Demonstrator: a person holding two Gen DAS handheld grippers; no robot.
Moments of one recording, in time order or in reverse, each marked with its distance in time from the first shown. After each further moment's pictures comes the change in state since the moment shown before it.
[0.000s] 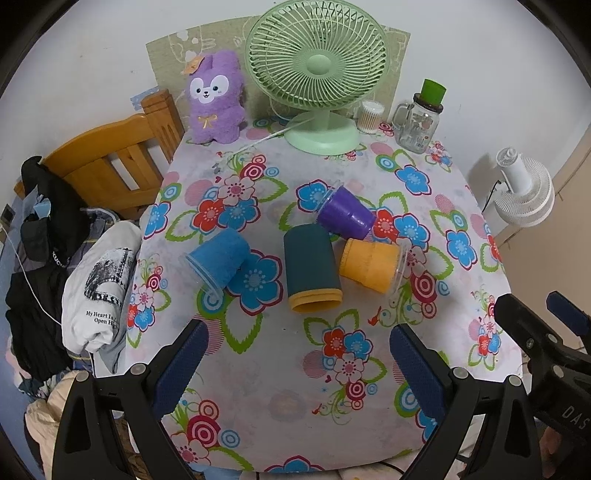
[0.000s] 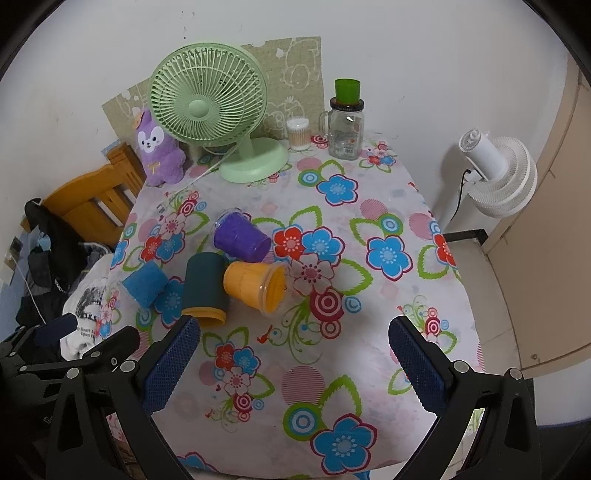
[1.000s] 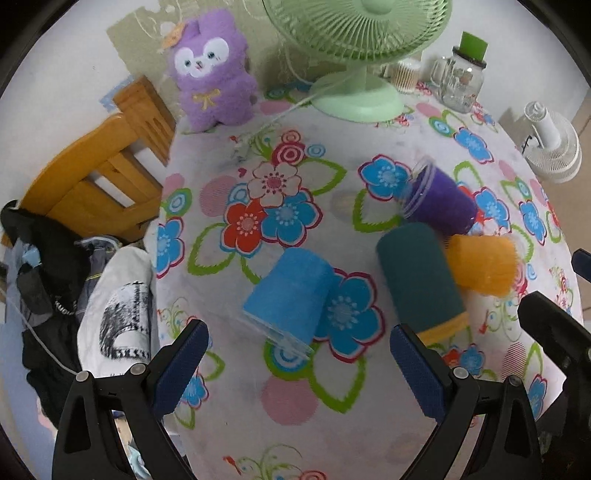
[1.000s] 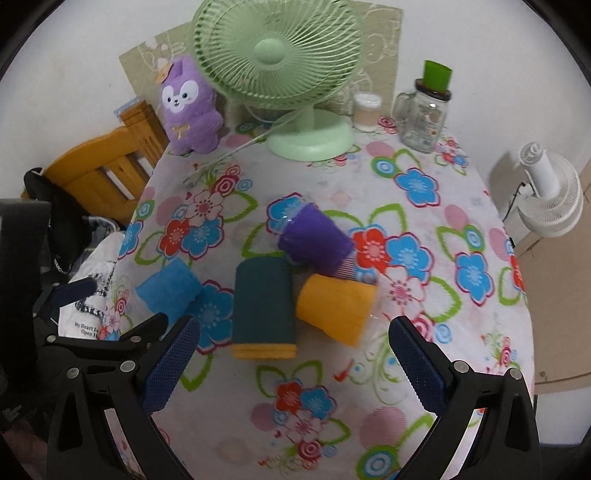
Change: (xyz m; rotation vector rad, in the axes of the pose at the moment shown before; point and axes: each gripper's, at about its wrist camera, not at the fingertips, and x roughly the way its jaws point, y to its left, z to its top) left arm 0.109 0.085 0.055 0.187 0.116 0.044; right arm 0.097 0.106 0.032 -0.090 0.092 0.035
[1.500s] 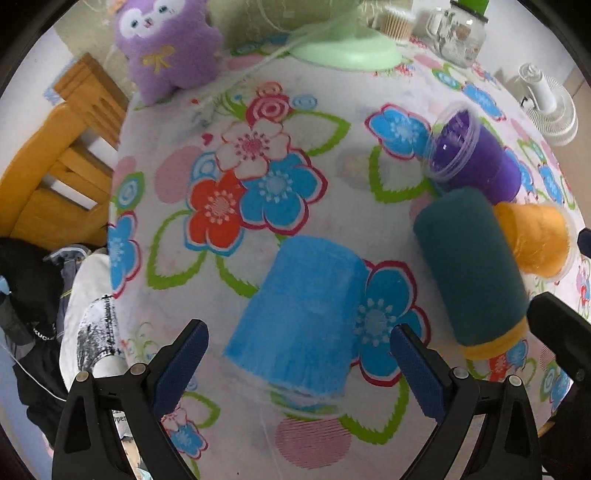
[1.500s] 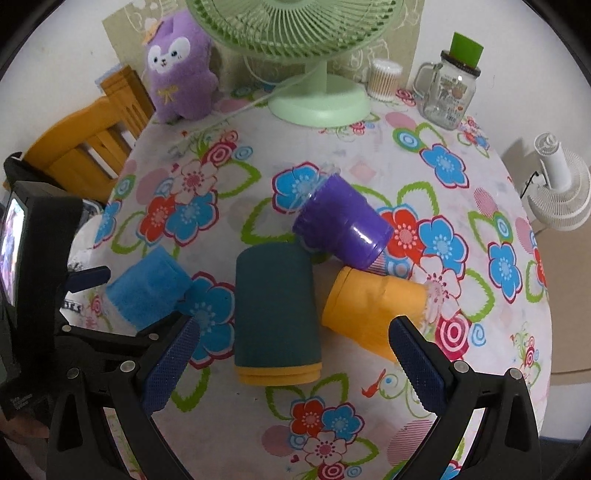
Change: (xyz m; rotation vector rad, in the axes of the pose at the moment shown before) left arm 0.077 0.010 0.008 0.102 0.106 -0.060; right arm 0.064 0.021 0.004 0.000 0.098 -0.041
